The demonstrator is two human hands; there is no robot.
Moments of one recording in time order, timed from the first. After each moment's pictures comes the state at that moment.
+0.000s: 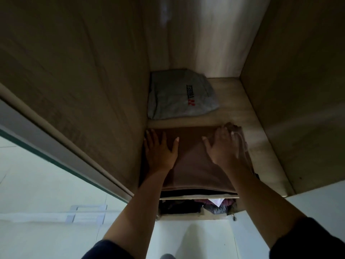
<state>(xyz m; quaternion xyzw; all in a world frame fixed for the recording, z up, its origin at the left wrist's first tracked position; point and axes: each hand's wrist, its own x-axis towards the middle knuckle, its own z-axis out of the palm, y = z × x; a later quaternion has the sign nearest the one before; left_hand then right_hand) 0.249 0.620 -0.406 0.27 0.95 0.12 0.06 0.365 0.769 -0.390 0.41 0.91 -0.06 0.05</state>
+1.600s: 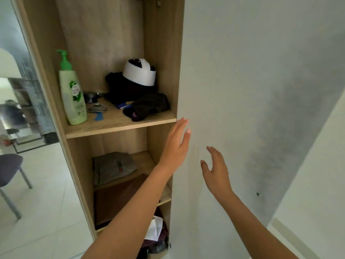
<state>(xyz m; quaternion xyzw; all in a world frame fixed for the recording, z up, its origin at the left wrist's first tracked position) 0.616 0.540 0.062 0.60 0.56 0.56 0.09 0.750 0.568 0.002 0.43 0.75 -0.23 -0.44</state>
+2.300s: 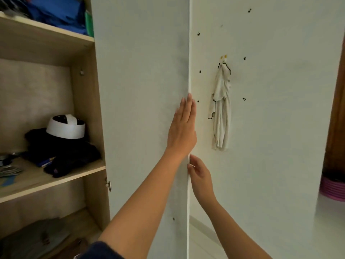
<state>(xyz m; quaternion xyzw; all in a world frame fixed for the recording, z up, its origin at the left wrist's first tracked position) 0.870 0.571 0.227 0.74 0.41 0.45 -0.28 0.943 0.537 0.110 0.37 0.60 -0.31 -0.64</state>
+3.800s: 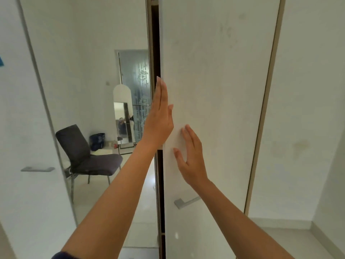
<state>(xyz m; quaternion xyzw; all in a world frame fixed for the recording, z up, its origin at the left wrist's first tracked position) 0.499 0.376 0.208 0.52 0.60 0.45 -0.41 0.579 0.455 0.098 0.04 0.81 -0.23 -0.53</state>
